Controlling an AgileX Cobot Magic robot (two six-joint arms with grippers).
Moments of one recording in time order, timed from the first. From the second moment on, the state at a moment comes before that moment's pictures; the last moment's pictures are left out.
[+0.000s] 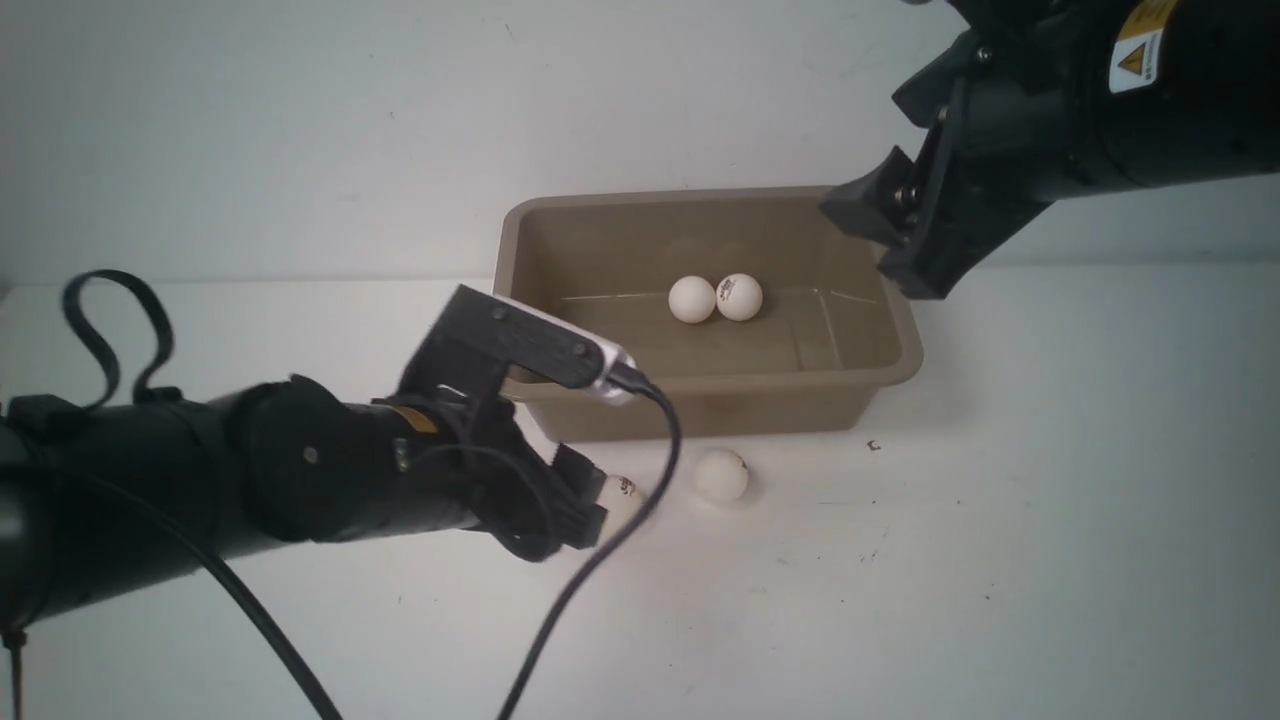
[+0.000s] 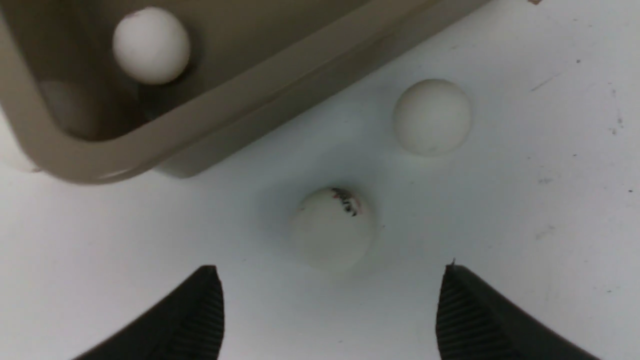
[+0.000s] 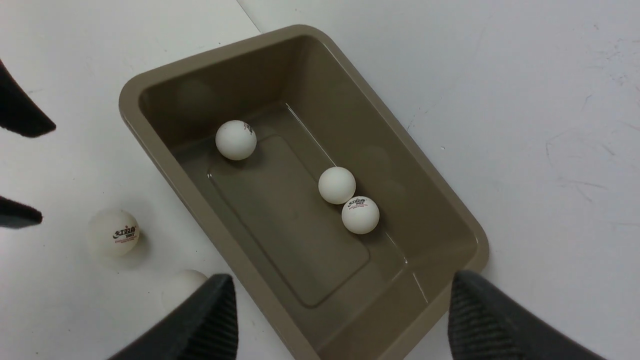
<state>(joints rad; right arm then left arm) 0.54 1.39 -1.35 -0.04 0.73 -0.52 -0.53 1.55 -0.80 -0.62 0.08 0.60</state>
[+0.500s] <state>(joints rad) 0.54 1.39 -1.35 -0.08 0.73 -0.52 -0.60 1.65 -0.80 -0.63 -0.09 0.59</state>
